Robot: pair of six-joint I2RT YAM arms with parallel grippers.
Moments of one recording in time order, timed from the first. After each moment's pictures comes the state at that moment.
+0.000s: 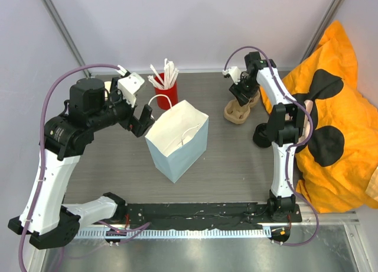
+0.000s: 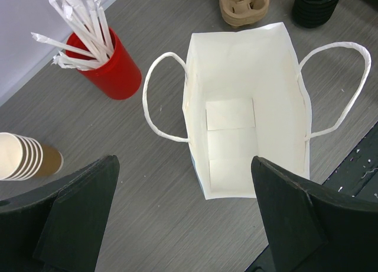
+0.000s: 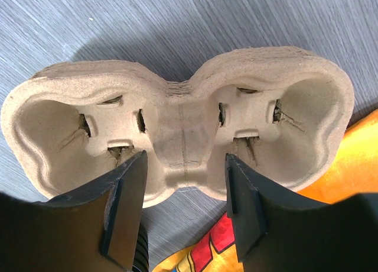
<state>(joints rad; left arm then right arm) -0.48 1.10 1.72 -1.08 0.23 0.23 0.14 2.29 2.17 -1.11 -0.18 -0.78</state>
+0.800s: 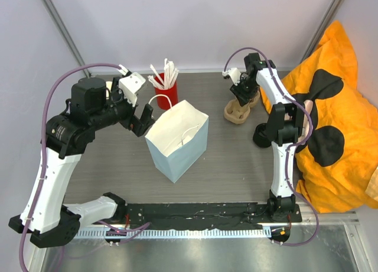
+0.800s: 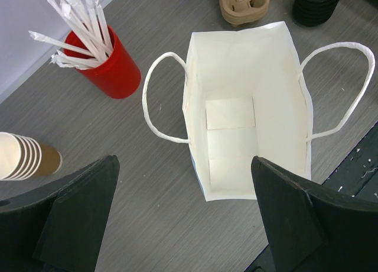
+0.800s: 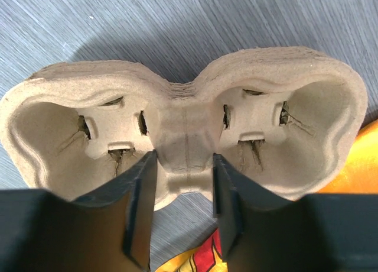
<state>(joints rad) -0.48 1.11 1.72 -1.07 0.23 0.23 0.14 2.30 2.16 -1.11 -0.19 -0.78</state>
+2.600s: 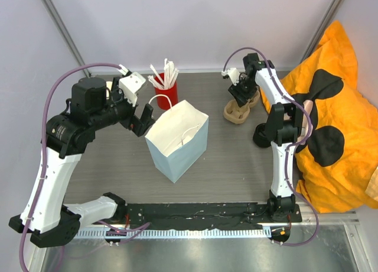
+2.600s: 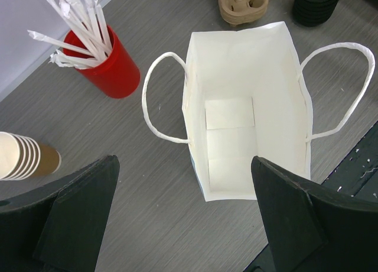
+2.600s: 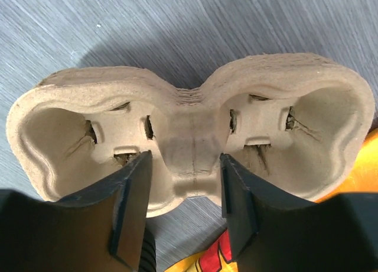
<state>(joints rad) -0.47 1.11 1.72 -1.07 0.23 0.23 0.14 2.31 2.17 -1.11 -0.20 -0.76</state>
